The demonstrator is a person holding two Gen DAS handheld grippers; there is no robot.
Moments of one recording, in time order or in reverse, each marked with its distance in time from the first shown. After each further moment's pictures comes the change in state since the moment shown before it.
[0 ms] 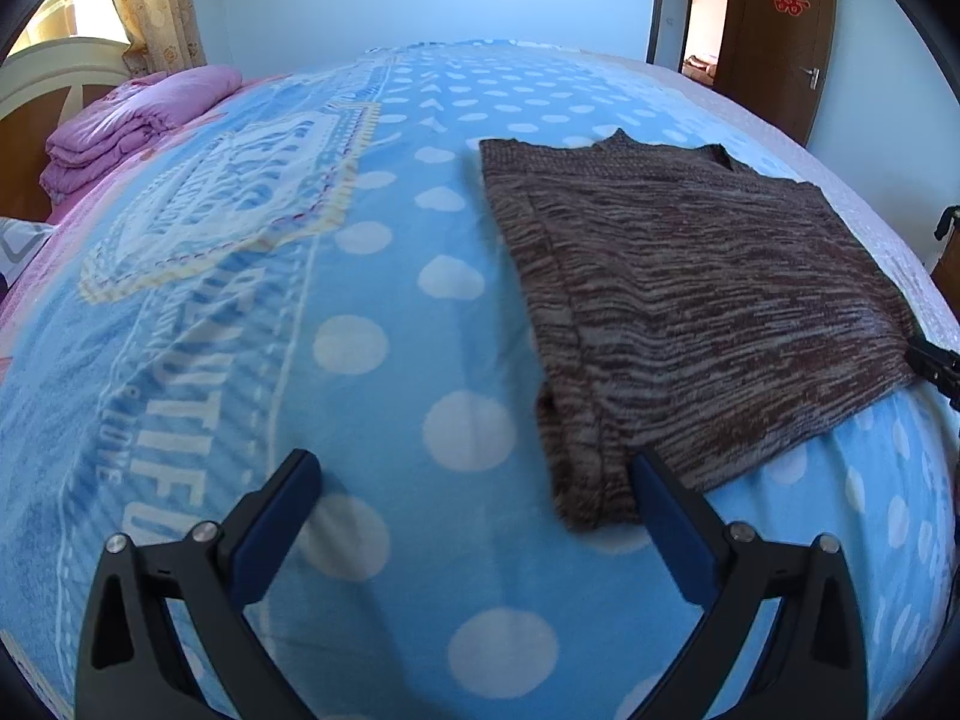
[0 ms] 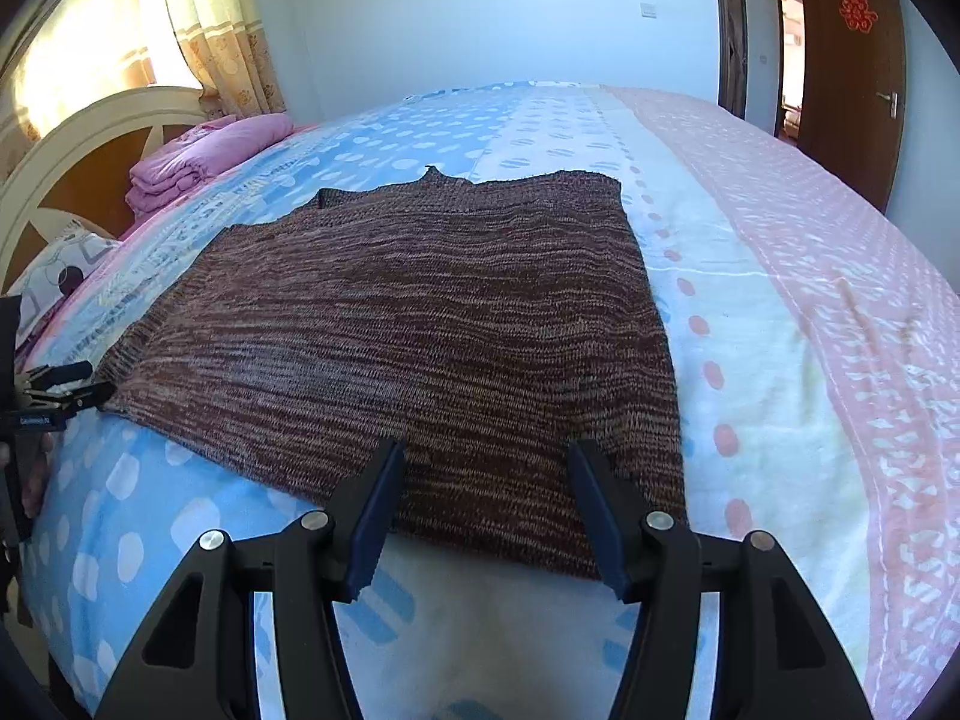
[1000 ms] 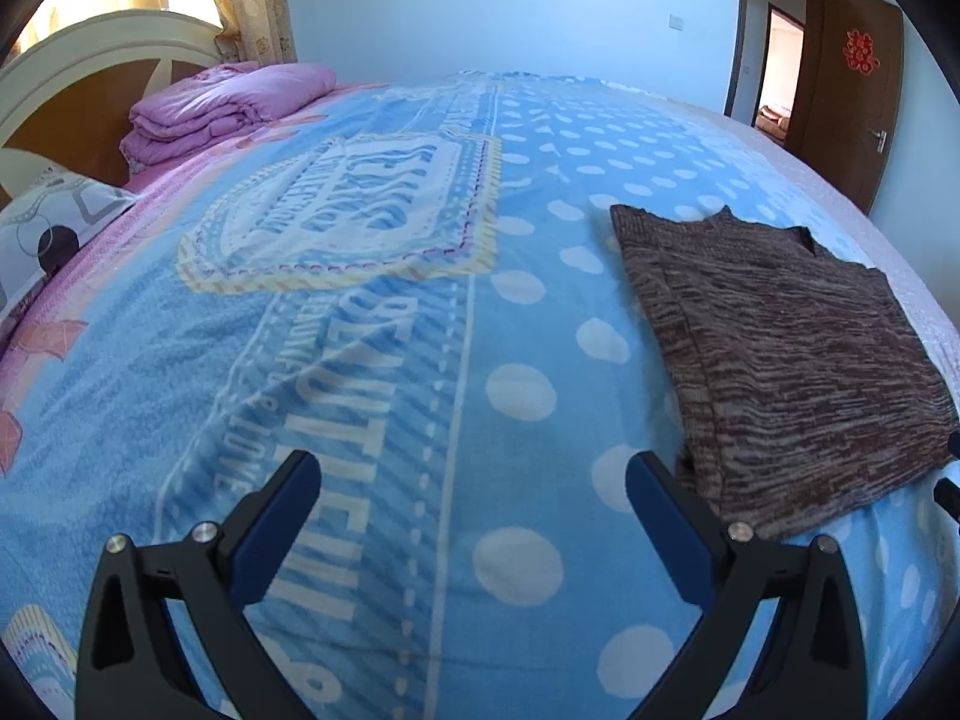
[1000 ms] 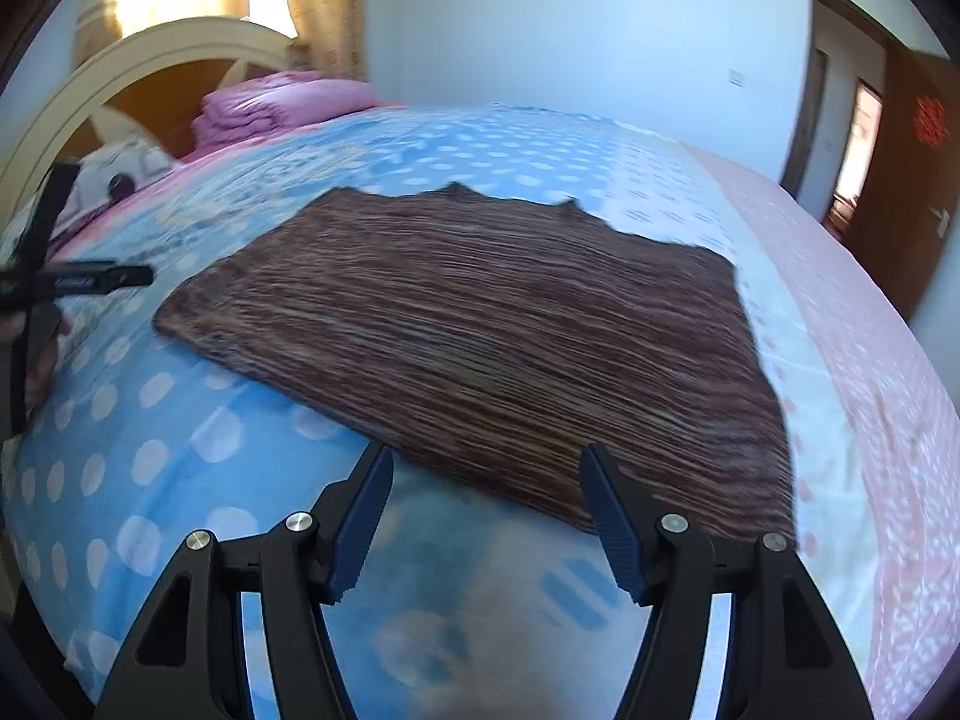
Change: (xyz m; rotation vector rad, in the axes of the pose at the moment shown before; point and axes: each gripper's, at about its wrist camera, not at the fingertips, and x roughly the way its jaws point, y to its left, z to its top) left arm -0.014 0.046 0.014 -0.128 -0.065 0.144; right arm -0.014 0.106 0.001 -0.270 -0.025 0.023
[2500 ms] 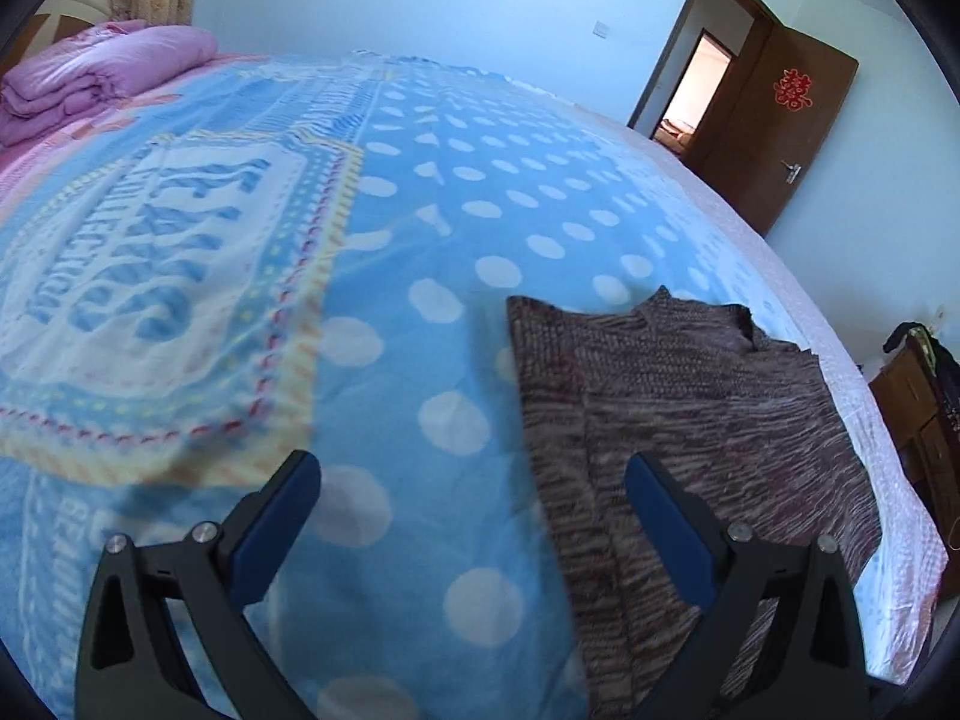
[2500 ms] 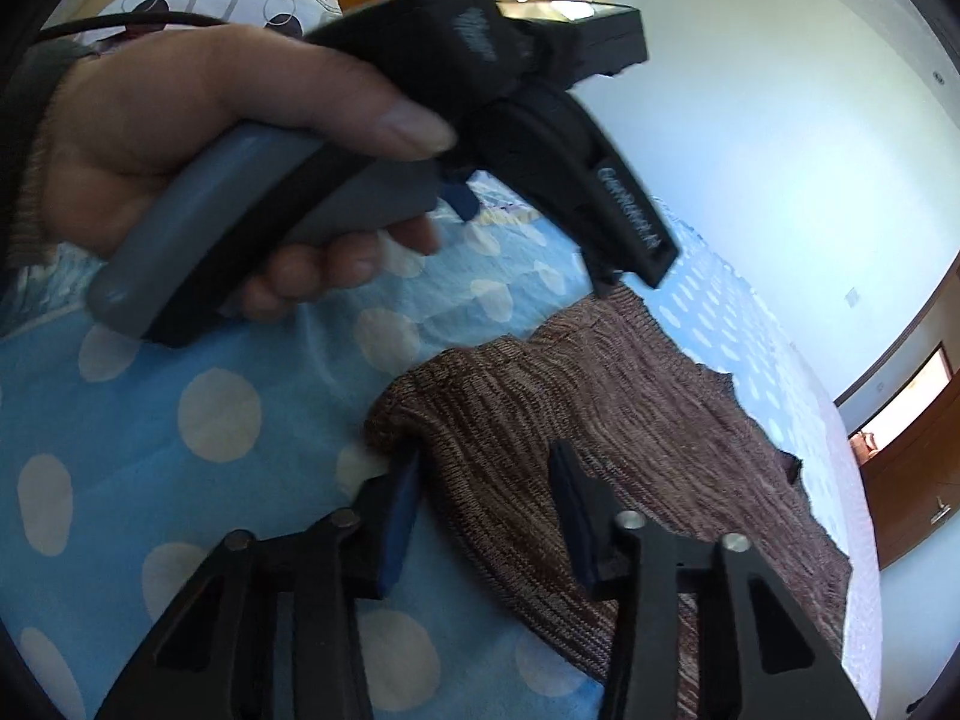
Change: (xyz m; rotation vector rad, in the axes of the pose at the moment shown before) left arm 0.084 -0.025 0.091 -0.027 0.049 -0.396; right arm 0.084 0.205 0.059 -0.525 -0.077 -0.036
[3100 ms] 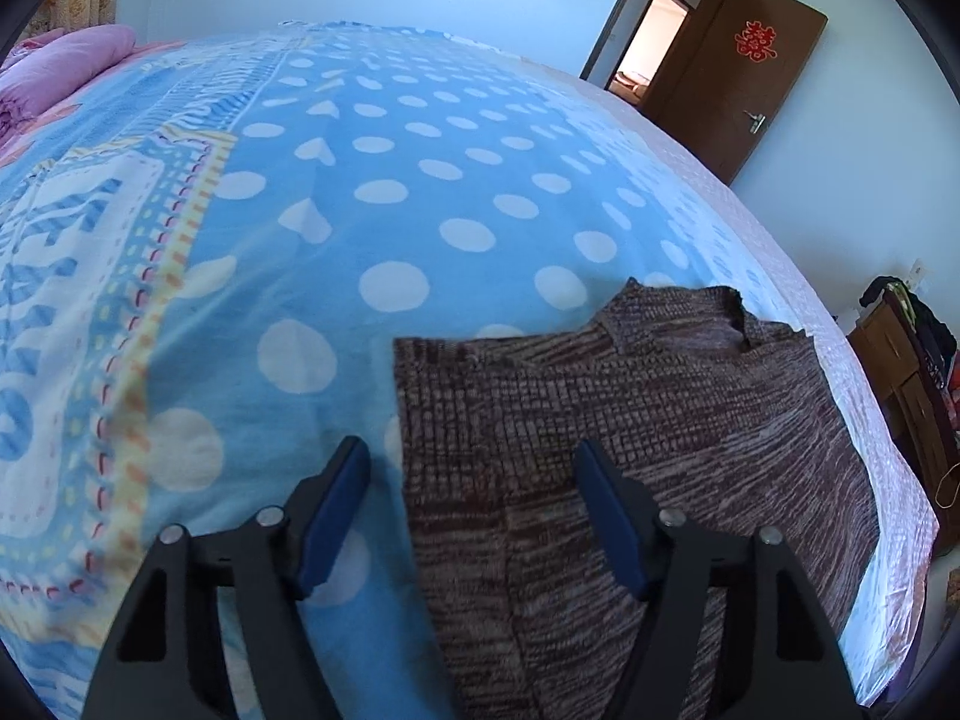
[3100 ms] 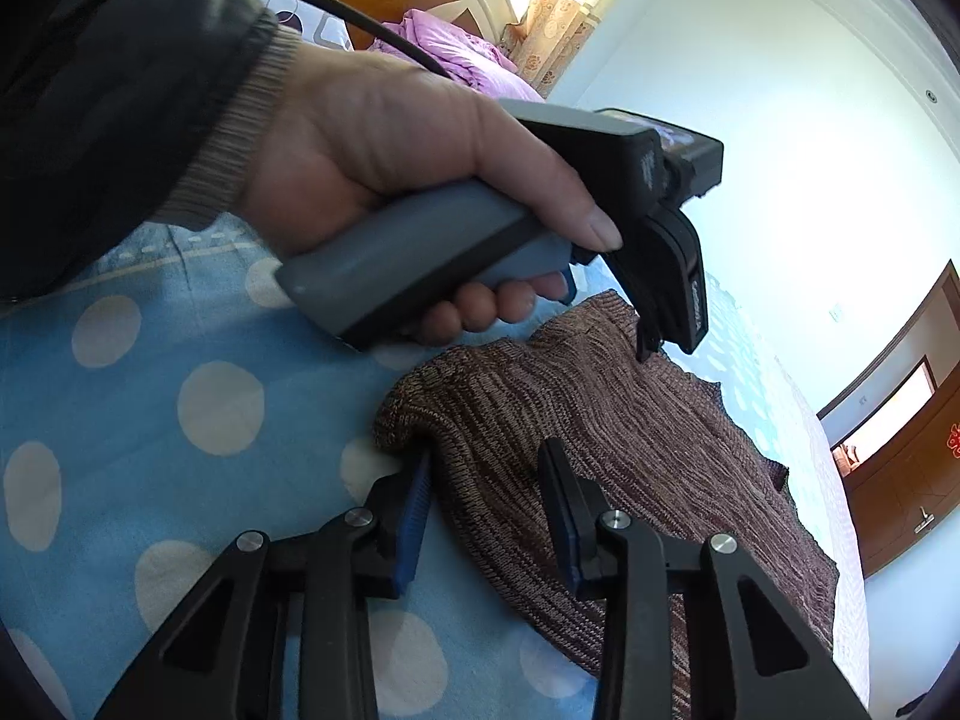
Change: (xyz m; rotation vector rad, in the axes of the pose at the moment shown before) left arm 0.060 -0.033 0.033 0.089 0.109 -0.080; right arm -0.014 0.023 -0.001 -0.026 -0.027 -0.042
